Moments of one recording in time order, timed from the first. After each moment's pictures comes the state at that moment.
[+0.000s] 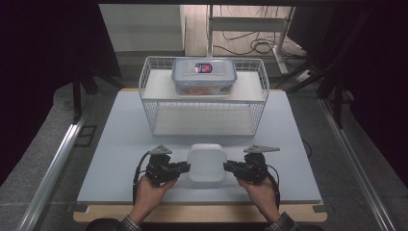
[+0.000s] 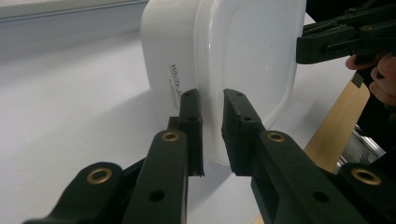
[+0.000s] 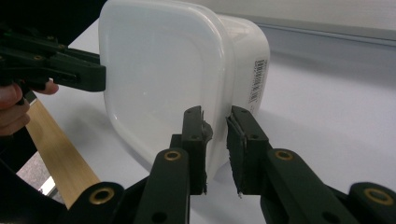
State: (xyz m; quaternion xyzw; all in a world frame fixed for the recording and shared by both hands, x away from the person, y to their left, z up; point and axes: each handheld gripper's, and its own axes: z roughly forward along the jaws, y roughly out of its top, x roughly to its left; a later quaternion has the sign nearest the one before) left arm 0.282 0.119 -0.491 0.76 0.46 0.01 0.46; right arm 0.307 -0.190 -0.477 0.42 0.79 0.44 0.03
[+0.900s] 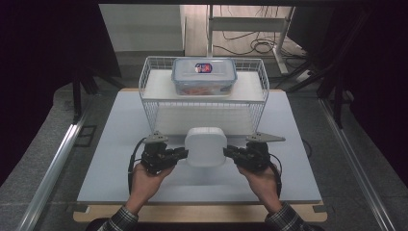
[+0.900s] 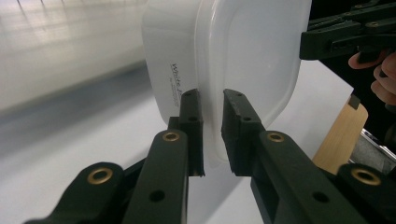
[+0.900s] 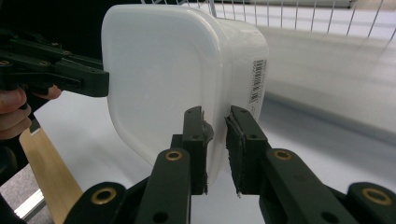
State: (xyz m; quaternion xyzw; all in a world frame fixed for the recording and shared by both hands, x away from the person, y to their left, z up) left arm 0.292 0.126 -0.441 0.76 0.43 0.07 0.49; right arm 0.315 -0.183 -0.430 0.39 0.78 0.49 0.09
